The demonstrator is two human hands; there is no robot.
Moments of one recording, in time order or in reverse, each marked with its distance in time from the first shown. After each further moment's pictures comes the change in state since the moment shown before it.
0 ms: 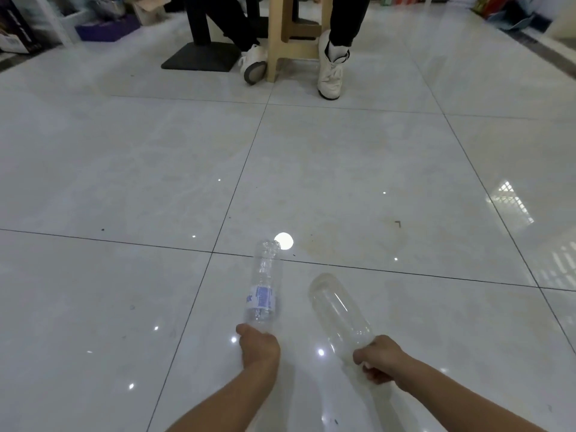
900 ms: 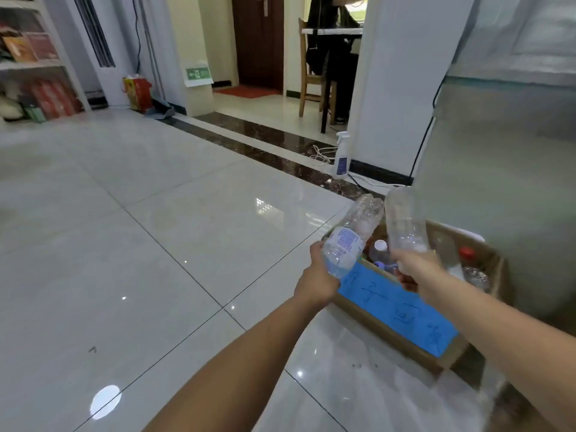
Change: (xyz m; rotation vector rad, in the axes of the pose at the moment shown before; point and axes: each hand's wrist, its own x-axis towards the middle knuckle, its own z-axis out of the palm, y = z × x) left_hand -0.564 0.167 0.292 0.507 -1.193 1.248; right_hand -0.299 0.309 -0.423 1.132 1.159 0.055
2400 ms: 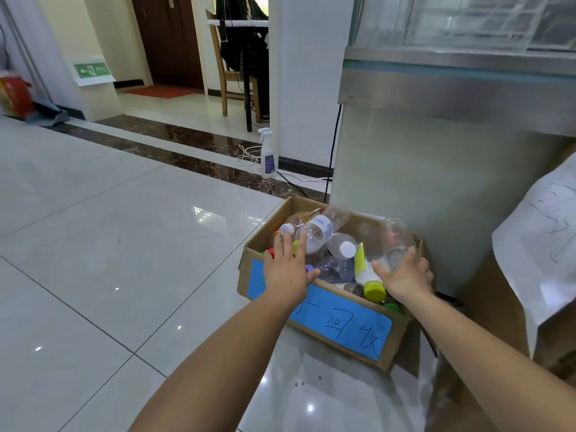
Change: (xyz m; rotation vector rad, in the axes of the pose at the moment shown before) left_hand 0.101 0.017 0.094 1.042 0.013 0.346; right_hand 0.087 0.059 -0.087 -0.607 0.346 -0.097
